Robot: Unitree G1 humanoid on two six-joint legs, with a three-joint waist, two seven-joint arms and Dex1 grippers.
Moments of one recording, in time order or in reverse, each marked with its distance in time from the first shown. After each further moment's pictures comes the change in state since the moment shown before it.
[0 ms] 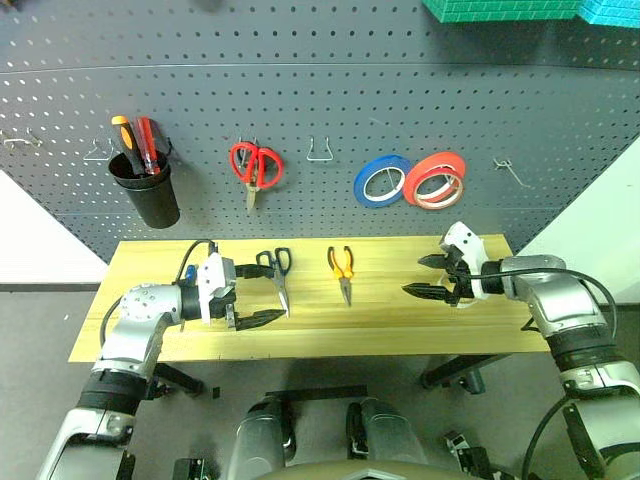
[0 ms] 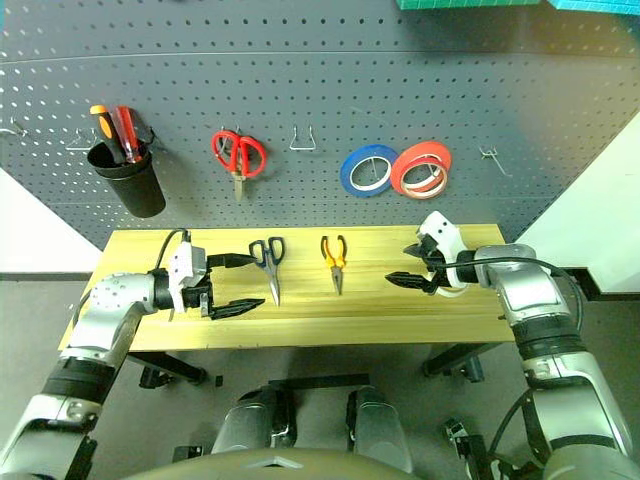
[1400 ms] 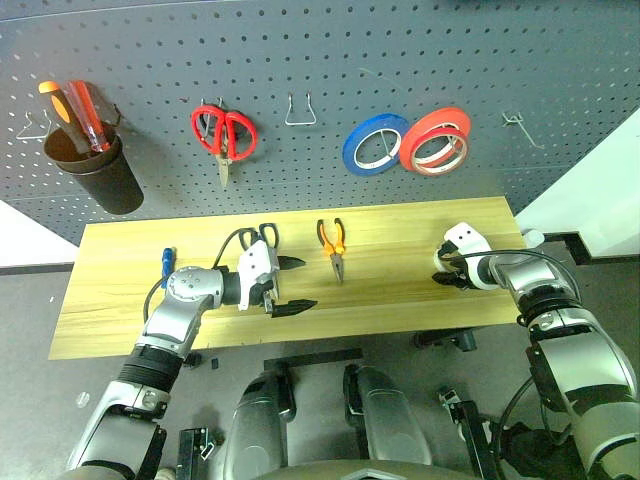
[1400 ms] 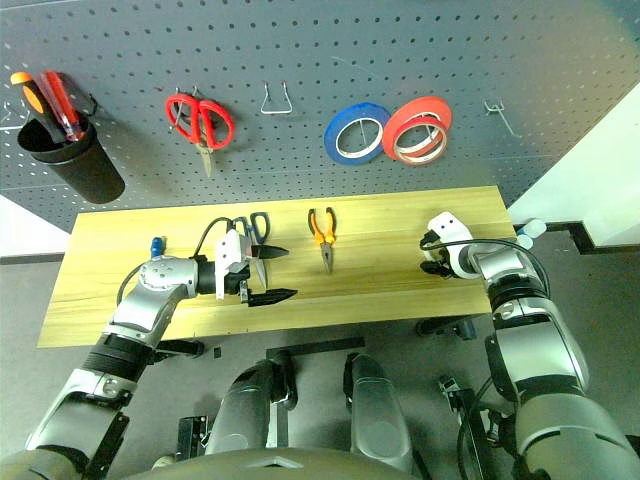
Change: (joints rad) left arm -0.113 -0.113 -0.110 -0.016 0.105 0.137 0.129; right arm -0.339 0.133 0.072 0.721 -0.315 -0.135 -0.302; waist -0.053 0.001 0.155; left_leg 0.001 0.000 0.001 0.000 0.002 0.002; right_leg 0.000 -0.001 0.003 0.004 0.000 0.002
